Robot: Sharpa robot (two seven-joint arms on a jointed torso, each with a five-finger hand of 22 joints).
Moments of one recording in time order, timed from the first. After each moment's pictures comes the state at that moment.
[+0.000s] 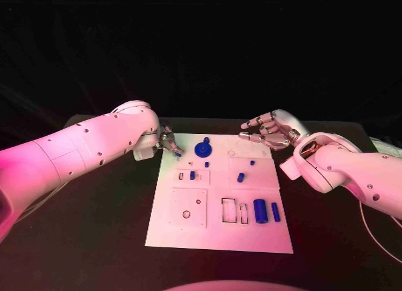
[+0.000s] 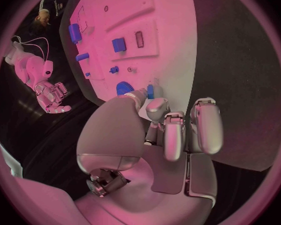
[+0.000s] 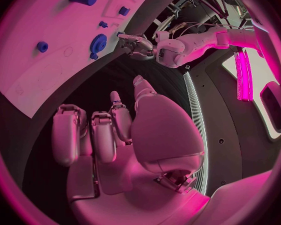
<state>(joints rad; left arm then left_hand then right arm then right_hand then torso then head) 1.32 -0.47 0.00 1.06 -1.06 0.27 -0.59 1.31 -0.06 0.47 0.26 0.12 0.89 0.05 0.63 0.66 1.30 -0.03 1.13 1.04 1.47 -0.09 1.57 1.31 0.05 1.46 0.02 1.38 1.31 1.08 -0.94 0.12 1.60 -0.92 -0.45 0.04 1.33 -0.06 0.00 0.23 0.24 0.97 0.15 0.08 0.10 1.41 0.06 1.31 1.31 1.47 -0.01 1.54 1.31 0.06 1.44 0.09 1.40 1.23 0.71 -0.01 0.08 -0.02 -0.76</state>
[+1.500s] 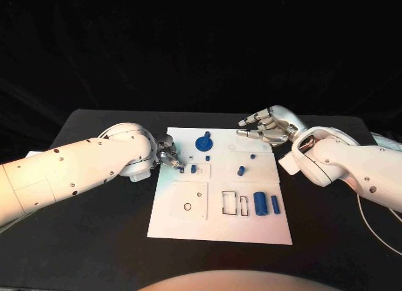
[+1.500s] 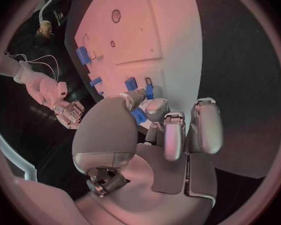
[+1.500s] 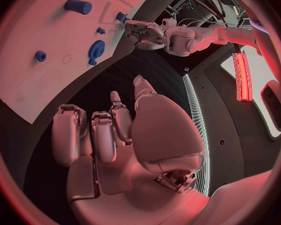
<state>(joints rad) 1.23 -0.64 -0.04 1.38 -1.13 0.11 -0.56 1.20 -0.13 0.63 0.19 0.12 0.89 0.05 0.66 0.70 1.32 -0.03 1.15 1.04 1.47 -0.09 1.57 1.31 0.05 1.46 0.03 1.38 1.31 1.07 -0.94 0.12 1.59 -0.92 -0.41 0.04 1.33 -0.06 -0.01 0.23 0.24 0.97 0.15 0.08 0.10 1.41 0.06 1.31 1.31 1.47 -0.01 1.54 1.31 0.06 1.44 0.09 1.40 1.23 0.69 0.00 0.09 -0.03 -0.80</state>
